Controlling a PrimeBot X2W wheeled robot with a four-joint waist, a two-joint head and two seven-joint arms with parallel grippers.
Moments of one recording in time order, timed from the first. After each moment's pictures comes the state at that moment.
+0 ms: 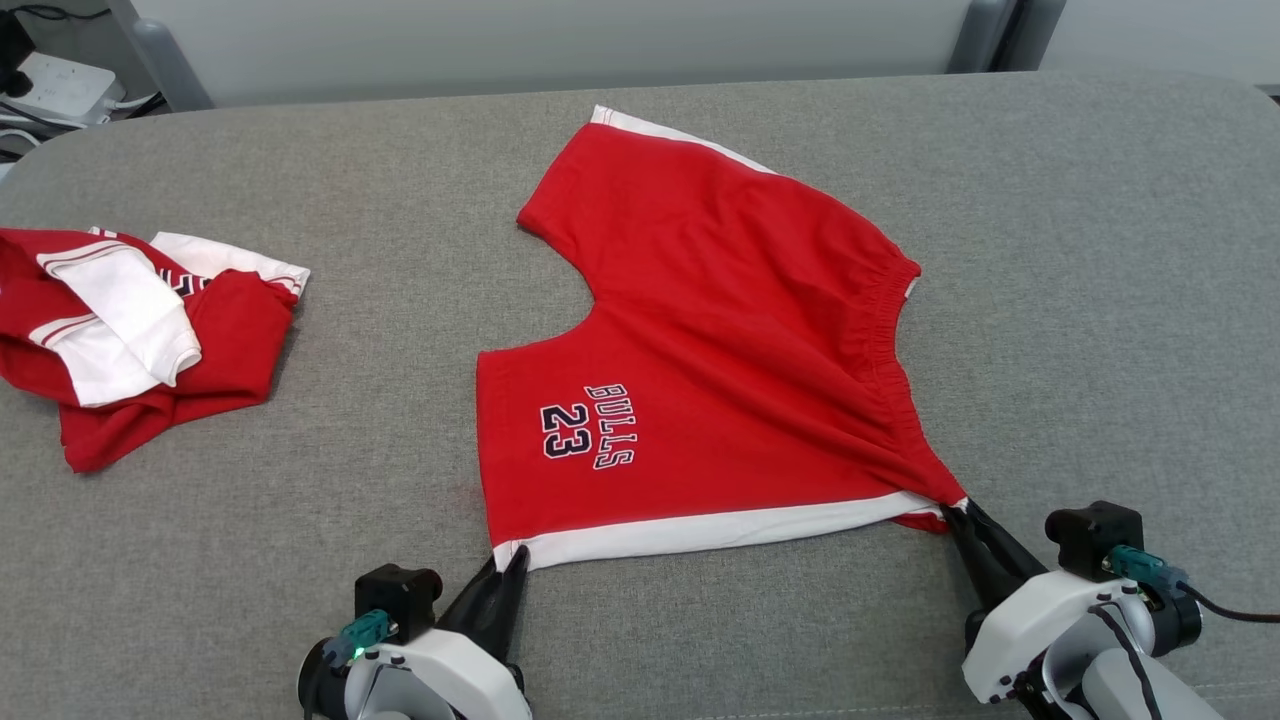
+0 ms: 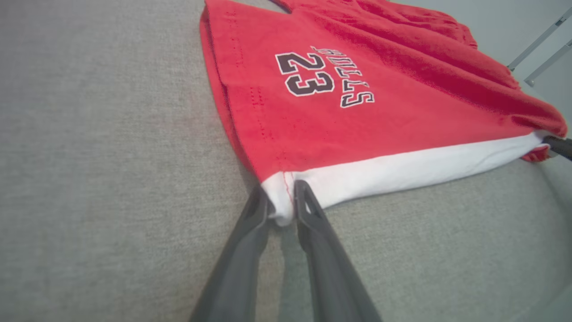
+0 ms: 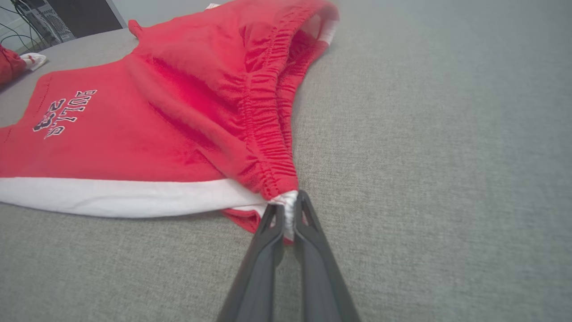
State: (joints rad) left arm -0.25 0.05 -0.37 0.73 -0.43 -0.12 -0.26; right arm -0.34 -0.25 0.49 0.69 0.53 0.13 -0.25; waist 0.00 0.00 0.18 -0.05
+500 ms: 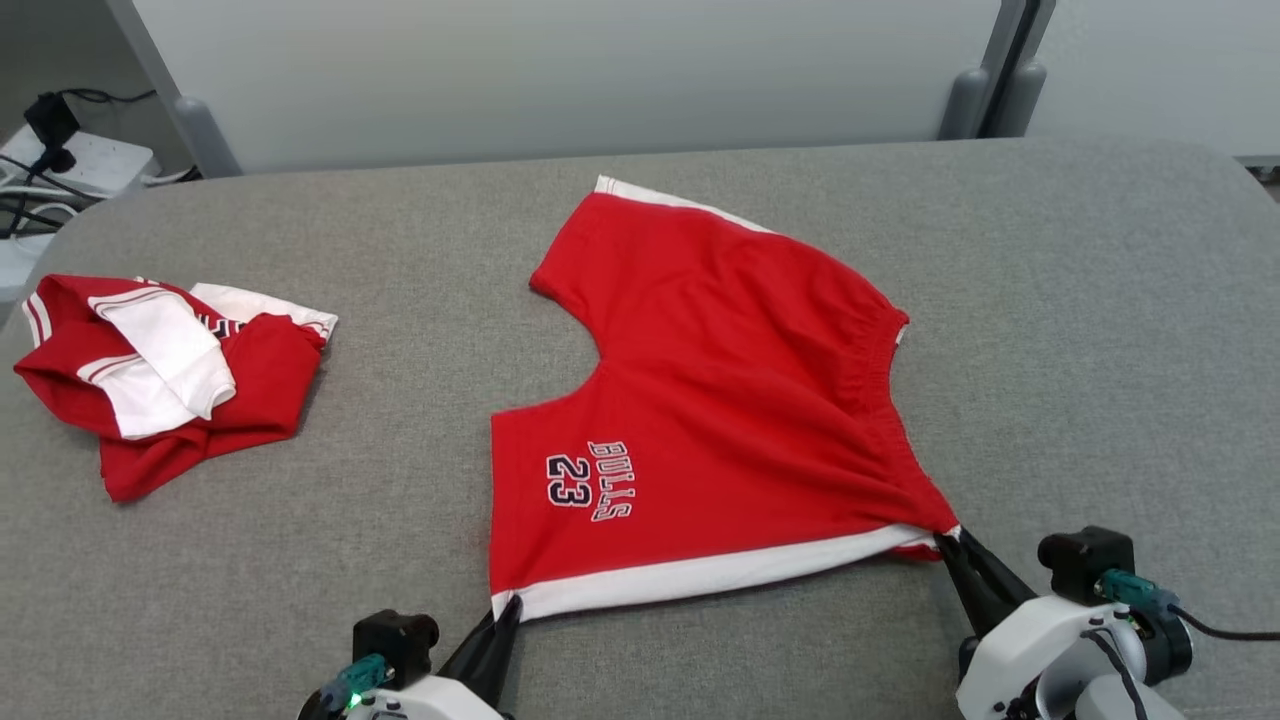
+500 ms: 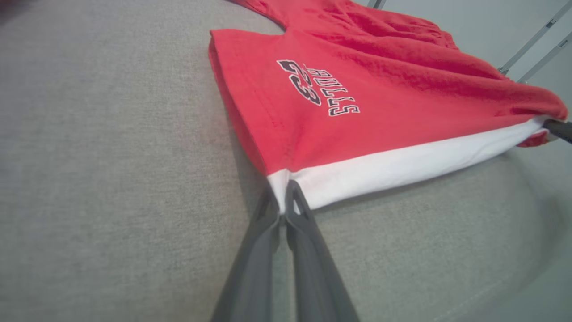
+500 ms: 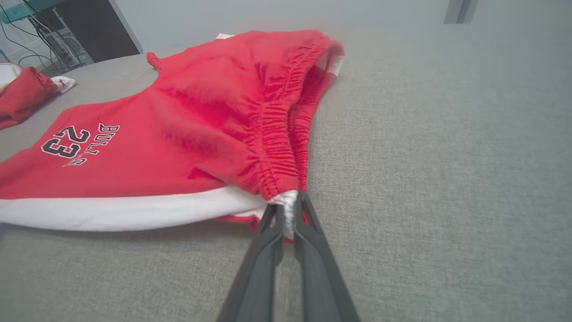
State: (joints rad) left arm -0.21 0.06 -0.39 0.74 -0.45 -0.12 -0.26; right arm -0.33 -0.24 0.50 0.70 0.55 0.13 -0.25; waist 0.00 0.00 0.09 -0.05
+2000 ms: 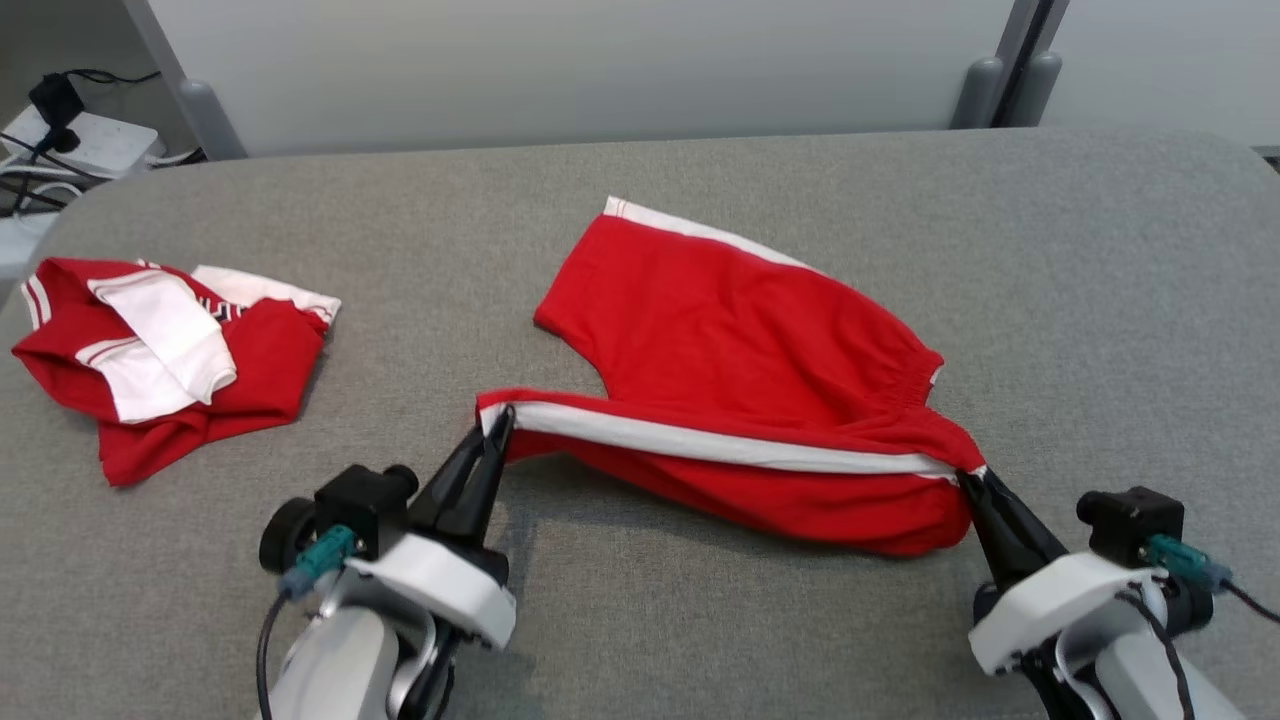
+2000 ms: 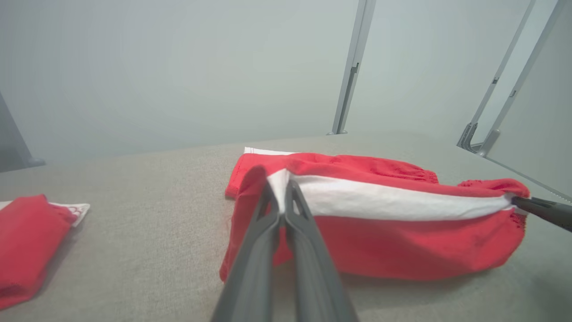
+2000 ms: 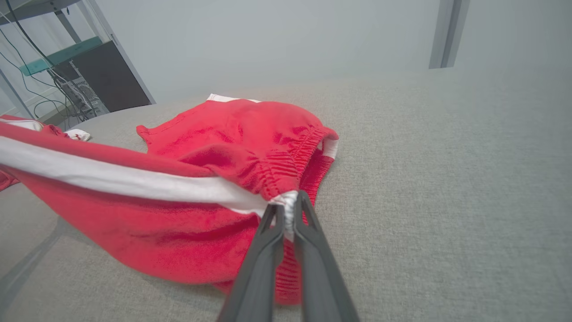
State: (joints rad) left arm -0.27 0.08 -0.29 0.42 -0.29 -0.13 -0.26; right arm -0.29 -0.23 0.38 0.56 0.54 0.13 -0.25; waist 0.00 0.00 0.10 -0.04
